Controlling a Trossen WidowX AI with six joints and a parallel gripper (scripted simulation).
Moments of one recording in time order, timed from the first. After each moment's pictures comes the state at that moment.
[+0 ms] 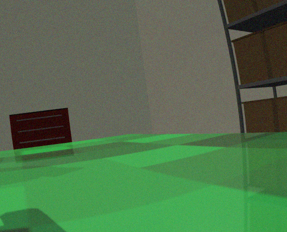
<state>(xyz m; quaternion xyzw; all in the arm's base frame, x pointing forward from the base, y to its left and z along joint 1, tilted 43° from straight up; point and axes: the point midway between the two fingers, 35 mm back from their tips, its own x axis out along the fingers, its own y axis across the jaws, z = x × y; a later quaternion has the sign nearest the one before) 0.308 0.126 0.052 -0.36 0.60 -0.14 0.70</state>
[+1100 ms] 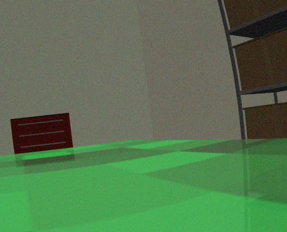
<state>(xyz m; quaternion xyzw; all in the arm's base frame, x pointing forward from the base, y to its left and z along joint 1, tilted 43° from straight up) 0.326 0.061 0.071 -0.36 0.60 -0.14 0.70</state>
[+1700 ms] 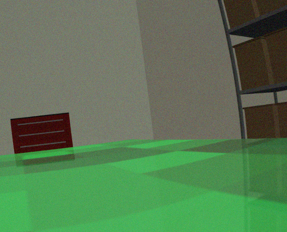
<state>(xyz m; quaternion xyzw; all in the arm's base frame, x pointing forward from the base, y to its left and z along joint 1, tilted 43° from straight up) 0.329 0.052 0.061 -0.36 0.60 -0.14 0.70</state>
